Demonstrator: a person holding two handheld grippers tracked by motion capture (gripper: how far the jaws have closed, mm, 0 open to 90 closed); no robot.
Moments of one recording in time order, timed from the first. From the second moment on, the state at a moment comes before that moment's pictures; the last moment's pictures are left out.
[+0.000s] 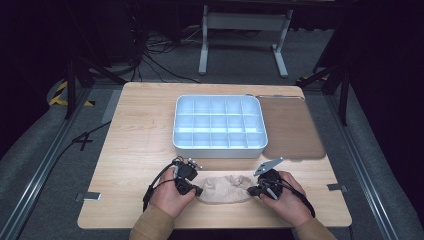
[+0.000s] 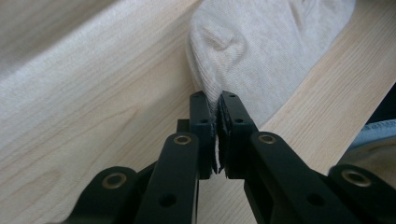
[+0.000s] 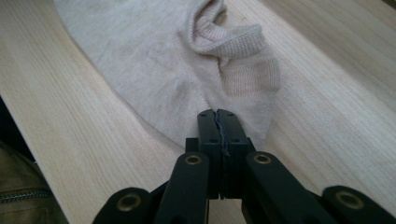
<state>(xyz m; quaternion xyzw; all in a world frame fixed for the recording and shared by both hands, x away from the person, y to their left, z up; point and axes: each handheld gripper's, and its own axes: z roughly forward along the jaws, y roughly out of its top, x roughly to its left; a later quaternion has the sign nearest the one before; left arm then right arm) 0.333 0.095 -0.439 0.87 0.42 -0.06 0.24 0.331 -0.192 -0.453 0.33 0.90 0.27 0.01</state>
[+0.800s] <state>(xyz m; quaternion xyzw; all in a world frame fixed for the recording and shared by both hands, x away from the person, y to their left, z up) 0.331 0.102 -0.416 0.88 0.41 -0.06 0.23 0.333 -0.190 -0.458 0.34 0.89 0.30 0.03</state>
